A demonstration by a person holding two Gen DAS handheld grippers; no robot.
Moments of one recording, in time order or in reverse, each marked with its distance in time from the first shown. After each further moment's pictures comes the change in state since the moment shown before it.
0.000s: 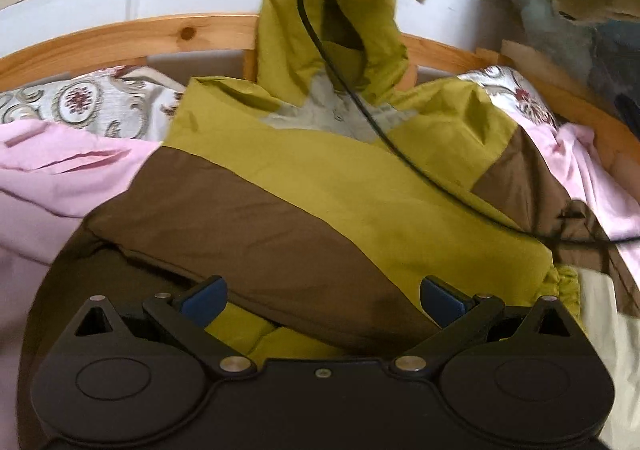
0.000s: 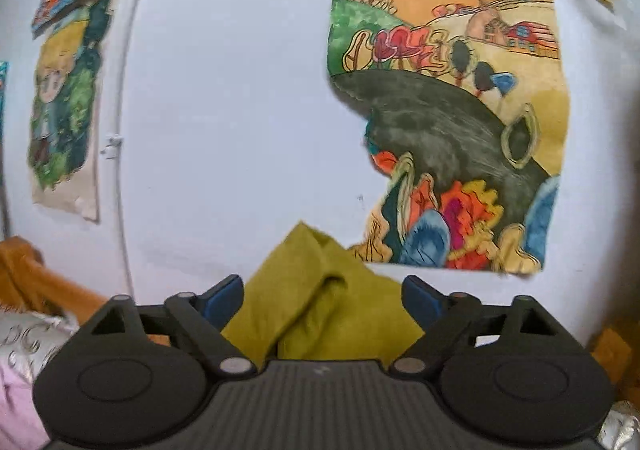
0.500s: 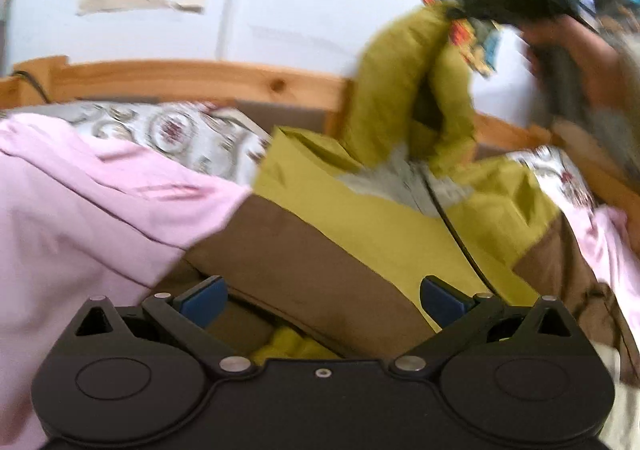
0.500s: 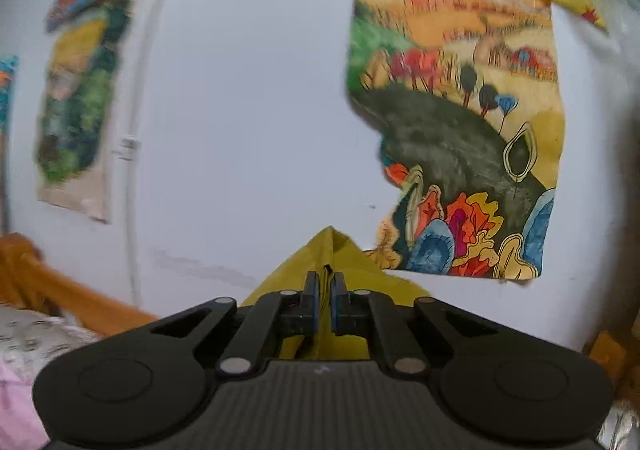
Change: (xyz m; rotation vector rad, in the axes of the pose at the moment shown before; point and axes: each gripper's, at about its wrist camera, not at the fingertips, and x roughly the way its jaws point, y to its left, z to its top) left arm -0.054 0.037 0.018 -0.147 -0.150 0.139; right arm -0.037 0.026 -0.025 -0.029 -0.083 0.000
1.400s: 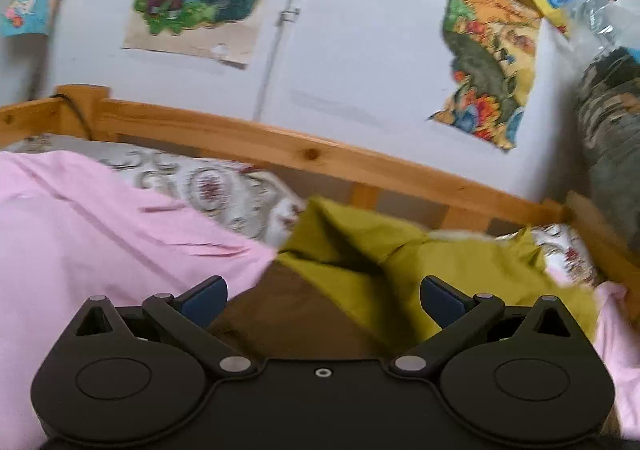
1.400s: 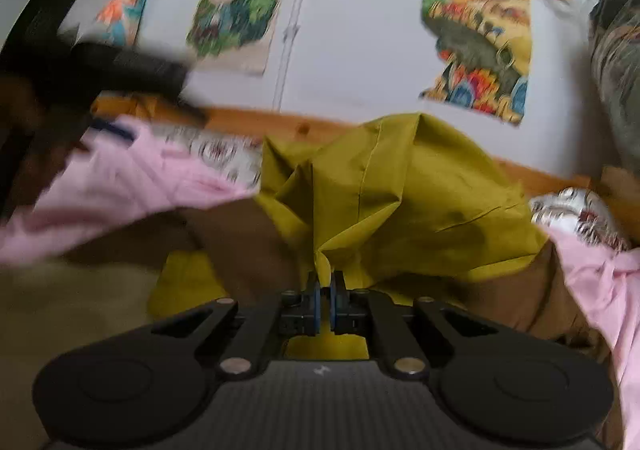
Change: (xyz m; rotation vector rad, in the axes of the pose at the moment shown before) left arm -0.027 0.005 0.035 -0.098 -0.134 0.013; right arm -0.262 0.103 -0.243 -0.105 0.140 0.084
